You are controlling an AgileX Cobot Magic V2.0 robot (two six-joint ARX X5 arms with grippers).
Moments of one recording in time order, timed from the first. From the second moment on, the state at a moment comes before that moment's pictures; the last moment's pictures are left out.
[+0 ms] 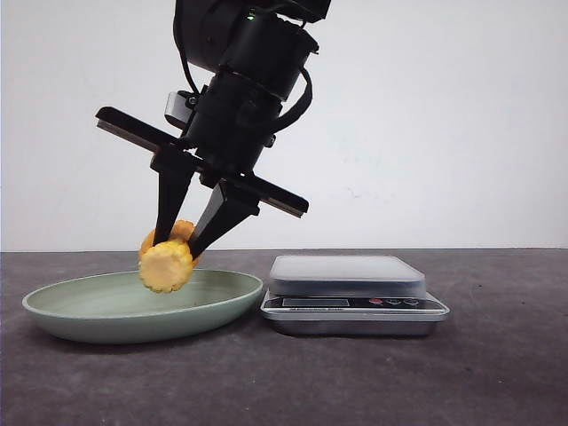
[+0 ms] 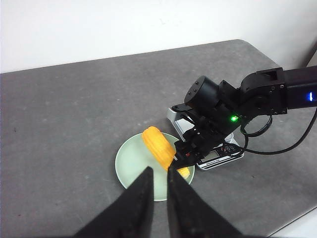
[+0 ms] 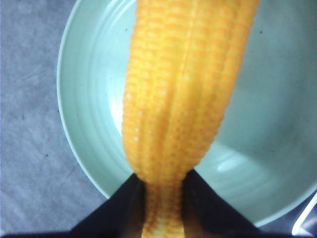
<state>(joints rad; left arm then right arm) -0.66 0.67 1.70 -1.42 -0.16 -0.17 0.85 1.99 1.54 -0.62 -0.24 0.61</state>
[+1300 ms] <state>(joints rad) -0.66 0.67 1.70 -1.42 -0.16 -0.19 1.28 1.17 1.82 -1.03 0.77 0.11</state>
